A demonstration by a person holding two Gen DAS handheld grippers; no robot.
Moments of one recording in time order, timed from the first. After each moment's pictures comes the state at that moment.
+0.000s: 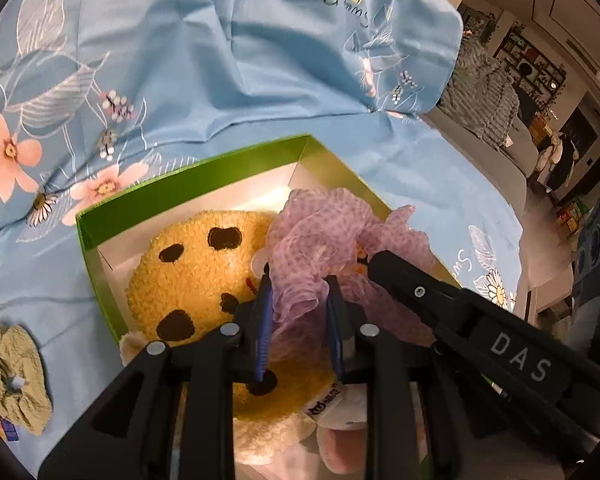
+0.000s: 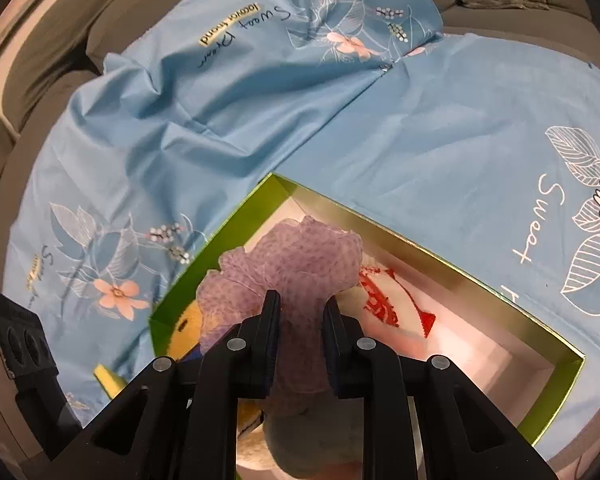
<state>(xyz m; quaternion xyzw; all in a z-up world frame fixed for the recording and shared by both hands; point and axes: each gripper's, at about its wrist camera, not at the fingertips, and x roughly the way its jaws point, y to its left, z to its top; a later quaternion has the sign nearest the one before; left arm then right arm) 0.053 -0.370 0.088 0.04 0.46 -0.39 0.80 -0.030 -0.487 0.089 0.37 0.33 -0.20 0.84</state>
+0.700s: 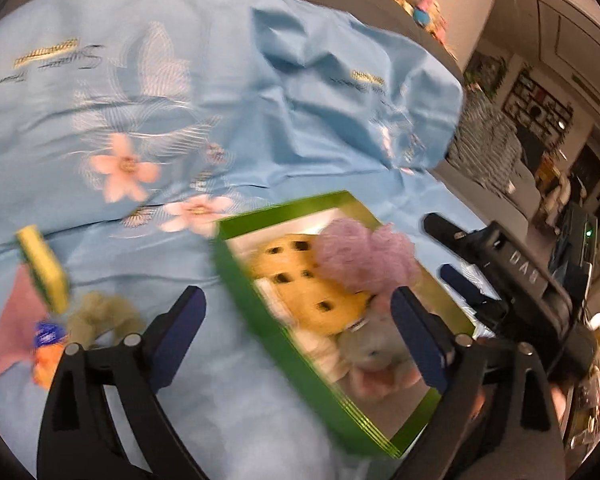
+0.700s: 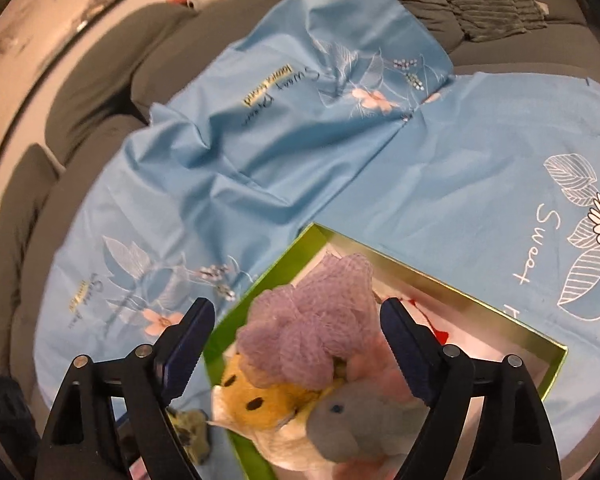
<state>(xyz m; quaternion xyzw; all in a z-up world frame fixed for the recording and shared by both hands) 0.014 -0.260 0.150 -0.01 0.39 -0.35 0.85 -0.067 -0.472 0.125 0.38 0.22 -0.18 0.88</state>
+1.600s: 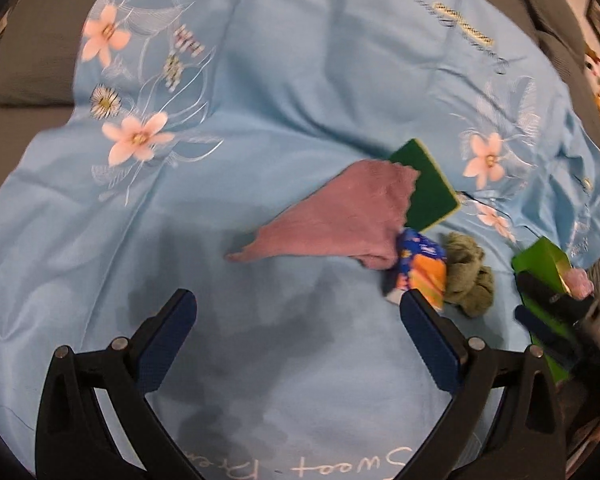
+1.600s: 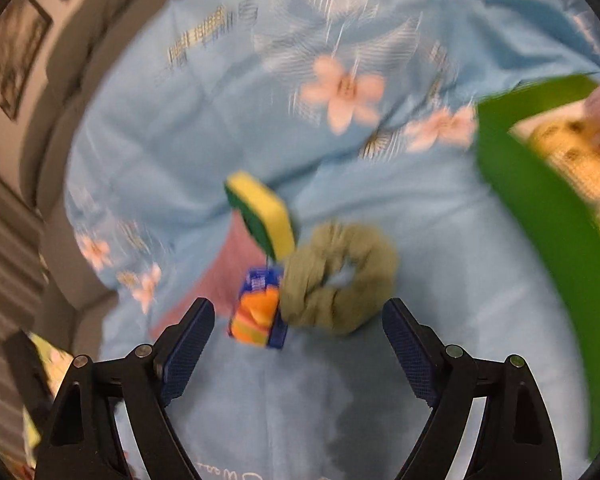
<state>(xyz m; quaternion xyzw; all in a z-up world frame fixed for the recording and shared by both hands) 0.025 0.039 0.065 -0.13 0.43 -0.04 0.89 0.036 -0.221 0.060 0.24 0.41 0.05 0.88</state>
